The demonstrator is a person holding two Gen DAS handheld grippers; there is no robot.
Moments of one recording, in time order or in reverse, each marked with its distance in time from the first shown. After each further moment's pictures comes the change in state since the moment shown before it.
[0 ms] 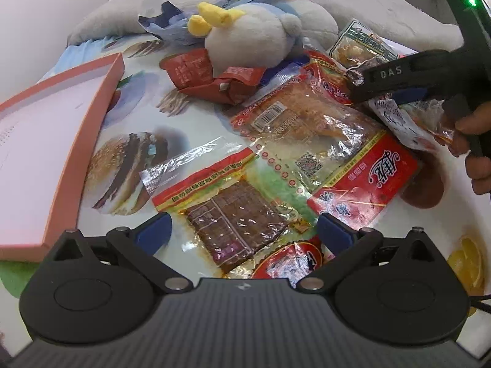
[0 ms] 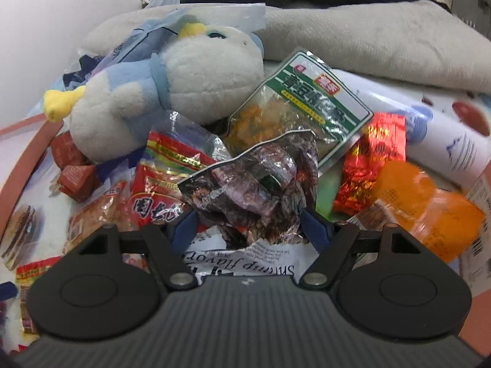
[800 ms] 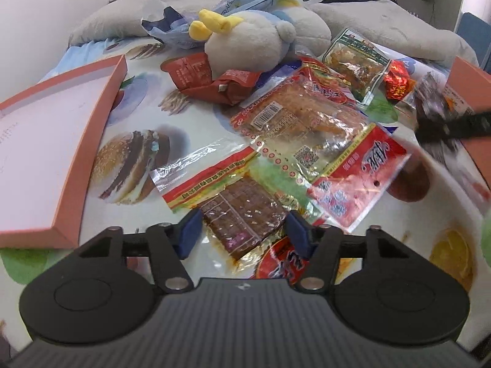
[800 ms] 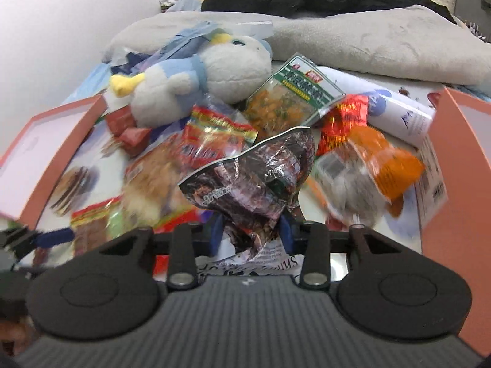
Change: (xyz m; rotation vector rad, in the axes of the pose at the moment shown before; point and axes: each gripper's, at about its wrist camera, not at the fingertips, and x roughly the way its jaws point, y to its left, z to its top) left arm -0.020 -0.001 -0.012 -0.003 -0.025 -0.024; right arm -0.107 0.013 -0.047 -0.046 0.019 0.039
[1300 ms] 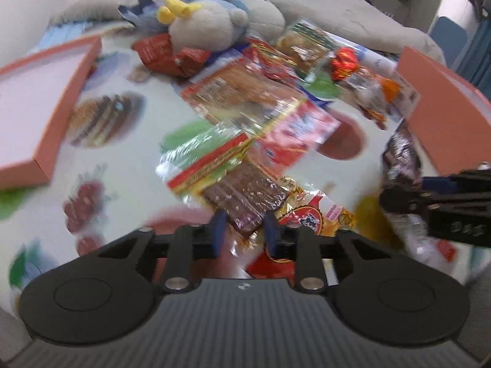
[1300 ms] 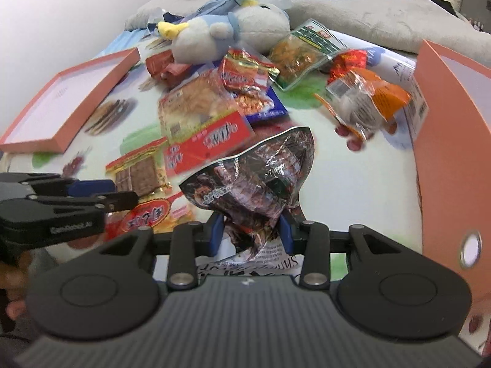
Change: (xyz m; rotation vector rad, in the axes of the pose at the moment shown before) left arm -0.045 -0.028 -0.037 -0.038 0.048 -0.154; right arm -0.046 0.017 -0.081 -0.052 0.045 -0.017
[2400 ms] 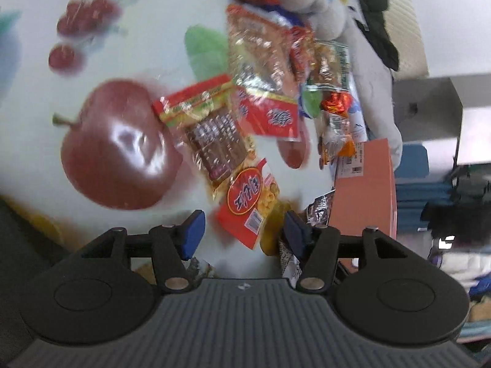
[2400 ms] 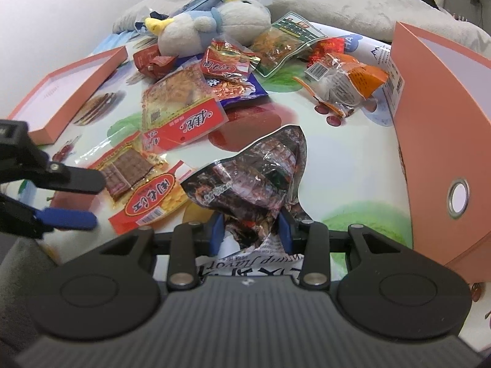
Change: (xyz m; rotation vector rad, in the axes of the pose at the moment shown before) left arm -0.005 0.055 -0.021 -0.795 0.218 -0.406; right arm -0.004 -0.007 -0.027 0.037 -0.027 -0.025
